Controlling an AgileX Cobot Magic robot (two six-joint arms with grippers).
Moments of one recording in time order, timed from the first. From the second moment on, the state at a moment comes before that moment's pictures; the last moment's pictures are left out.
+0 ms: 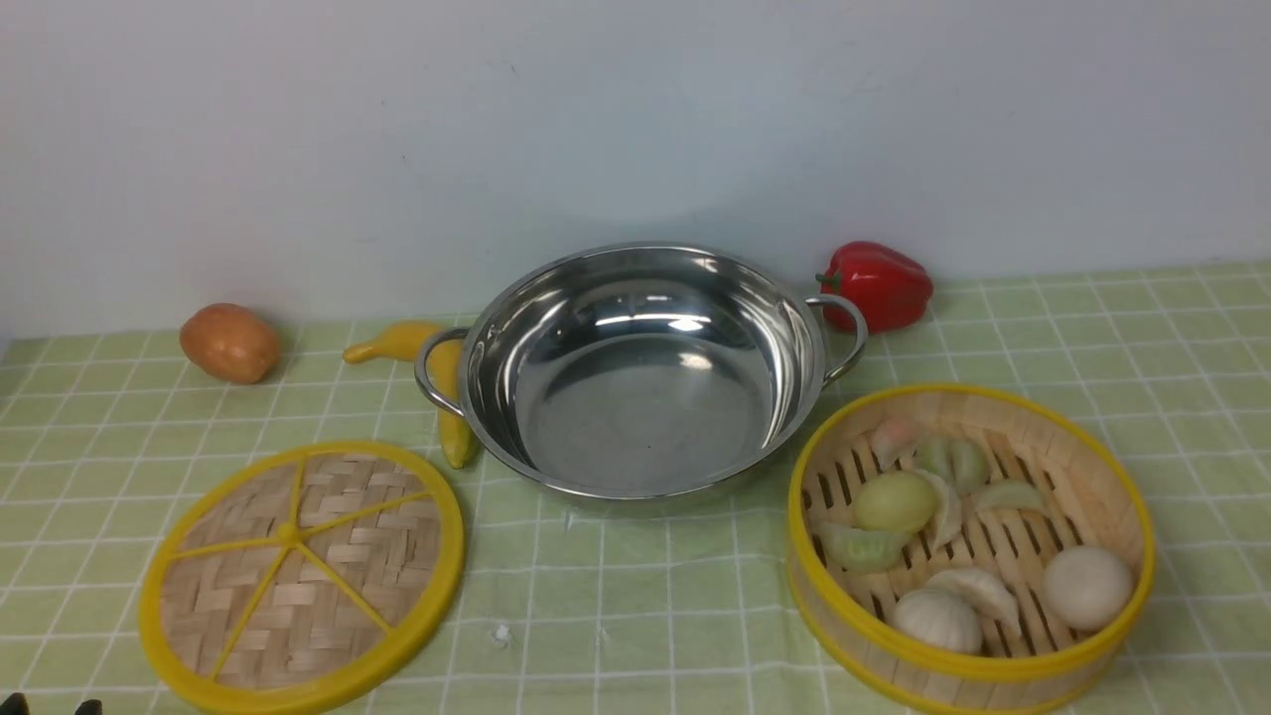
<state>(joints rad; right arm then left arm) -0.06 0.00 0.01 0.03 0.16 0.03 0.15 0.00 0.01 -0.35 0.29 0.62</state>
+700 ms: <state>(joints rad) -0.06 0.00 0.01 0.49 0.01 0.47 0.15 0.00 0.01 -1.17 0.31 0.42</state>
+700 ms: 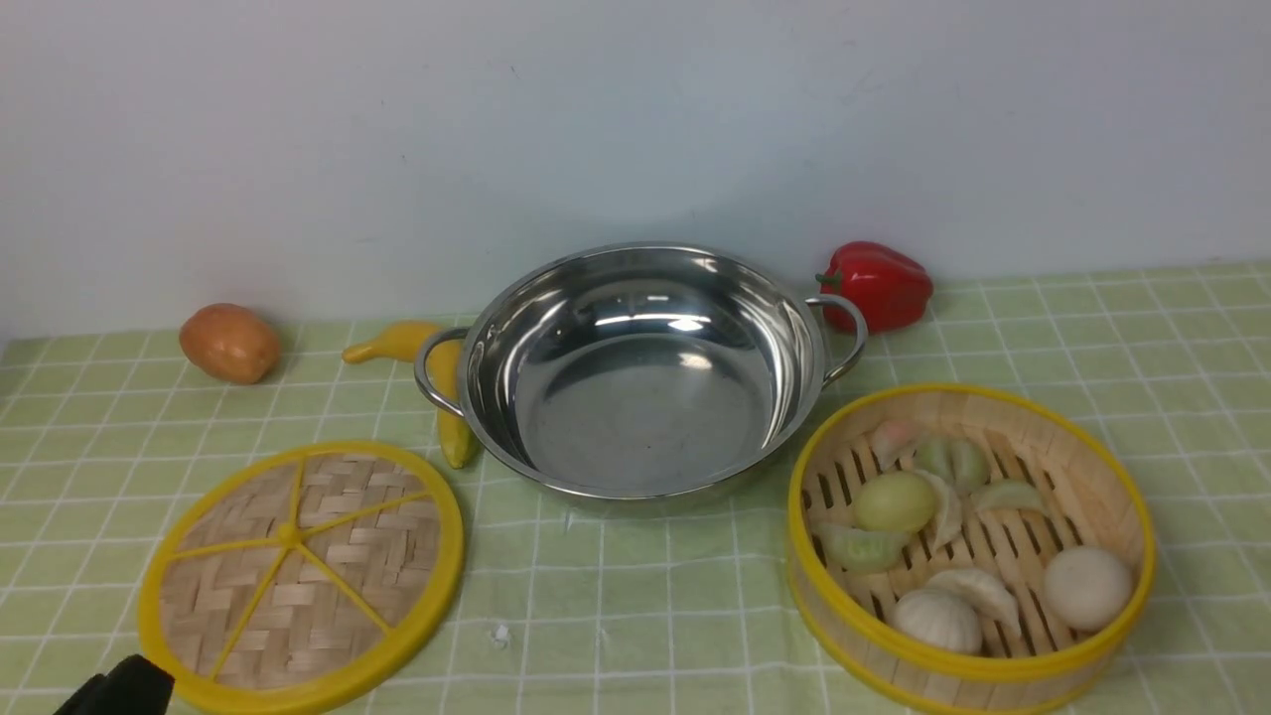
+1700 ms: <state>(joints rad) 0.12 0.78 -0.99 -0.02 0.78 0.34 0.15 0.56 -0.62 -1.45 0.50 1.02</state>
